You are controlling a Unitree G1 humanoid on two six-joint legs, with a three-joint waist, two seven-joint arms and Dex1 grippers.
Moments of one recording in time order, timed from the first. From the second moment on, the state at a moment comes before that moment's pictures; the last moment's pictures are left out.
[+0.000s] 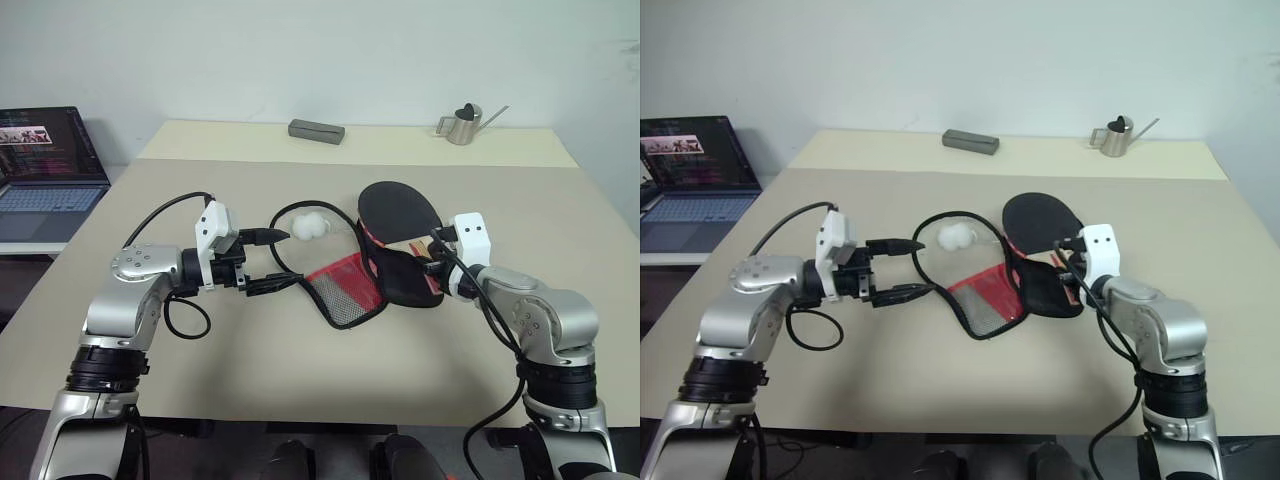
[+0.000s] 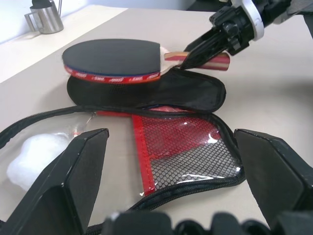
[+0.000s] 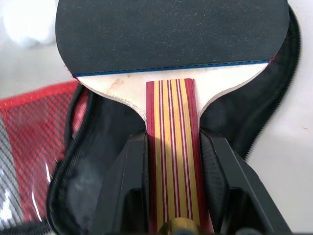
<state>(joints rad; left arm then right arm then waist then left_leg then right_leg) -0.52 0.70 0.04 0.08 -0.42 0.29 -1.22 -0.54 -0.29 -0.11 -0.31 0.41 1.22 0.15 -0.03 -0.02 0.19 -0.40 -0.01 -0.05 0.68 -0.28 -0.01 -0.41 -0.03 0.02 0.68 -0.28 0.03</state>
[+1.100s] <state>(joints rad) -0.52 0.68 0.04 0.08 -0.42 0.27 -1.19 -0.54 -0.15 -0.10 -0.21 0.28 1.21 0.03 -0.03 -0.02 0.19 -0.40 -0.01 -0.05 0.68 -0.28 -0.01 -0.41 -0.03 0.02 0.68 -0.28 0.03</state>
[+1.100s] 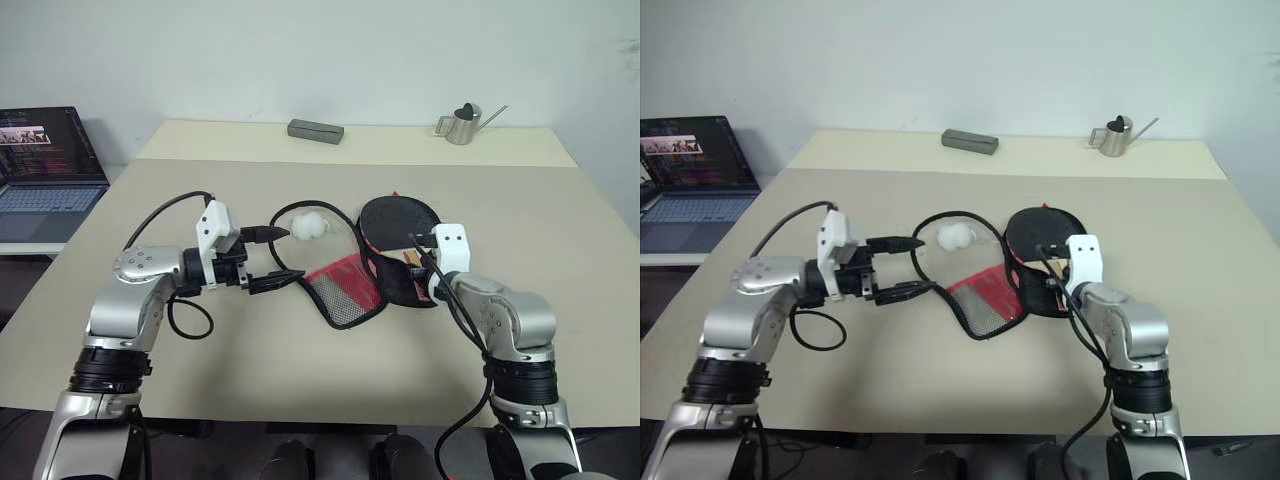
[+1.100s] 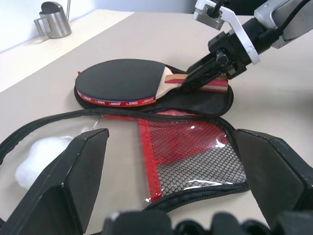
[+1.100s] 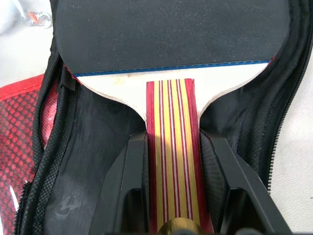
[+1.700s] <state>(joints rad) -0.52 0.68 0.04 0.08 -0.42 0.27 -1.17 -0.52 -0.14 -0.08 -0.19 0.23 1.15 0.02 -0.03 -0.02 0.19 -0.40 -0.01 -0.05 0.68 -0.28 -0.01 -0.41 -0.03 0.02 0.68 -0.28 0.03</state>
